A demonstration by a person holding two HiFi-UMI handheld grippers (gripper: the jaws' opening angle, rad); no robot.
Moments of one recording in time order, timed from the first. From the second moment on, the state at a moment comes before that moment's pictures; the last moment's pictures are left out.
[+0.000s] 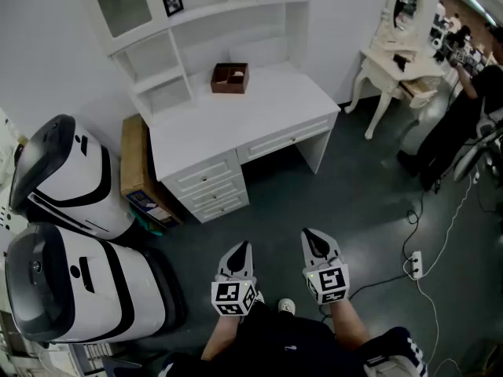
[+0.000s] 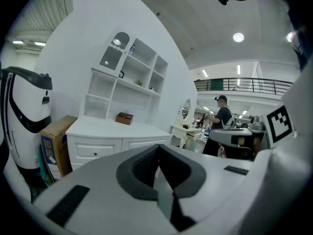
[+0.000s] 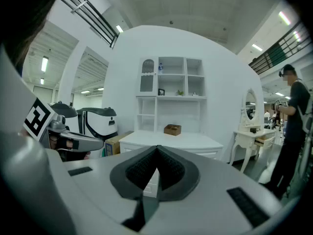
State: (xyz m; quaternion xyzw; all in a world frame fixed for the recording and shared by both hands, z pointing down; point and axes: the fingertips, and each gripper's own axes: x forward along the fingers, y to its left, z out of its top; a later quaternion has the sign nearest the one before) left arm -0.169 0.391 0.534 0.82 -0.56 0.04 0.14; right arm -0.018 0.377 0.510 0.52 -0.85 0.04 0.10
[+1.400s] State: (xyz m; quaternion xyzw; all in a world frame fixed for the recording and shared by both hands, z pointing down) left arm -0.176 0.371 0.538 0.87 -0.47 0.03 0.12; right arm -0.033 0.376 0.517 0.56 -0.82 0.05 0.06
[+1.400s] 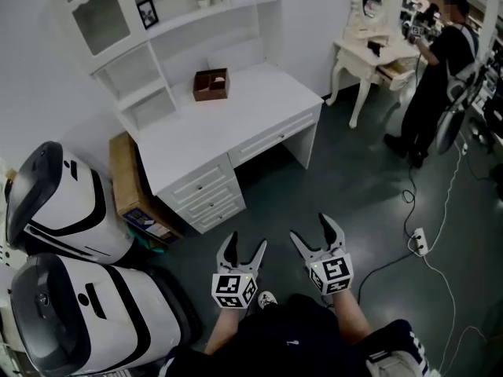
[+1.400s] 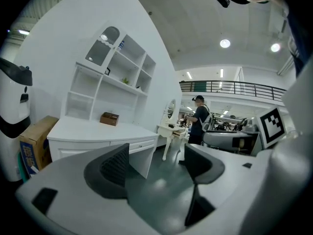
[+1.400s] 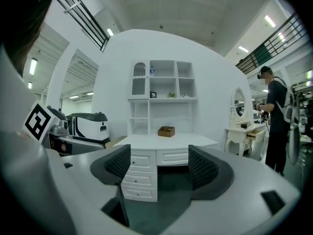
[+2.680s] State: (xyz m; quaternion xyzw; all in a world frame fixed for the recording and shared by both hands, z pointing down) left arm -0.101 0.200 0.546 0.84 -0.53 0.04 0.13; right arm 0.033 0.181 0.532 0.49 -0.86 0.04 0.10
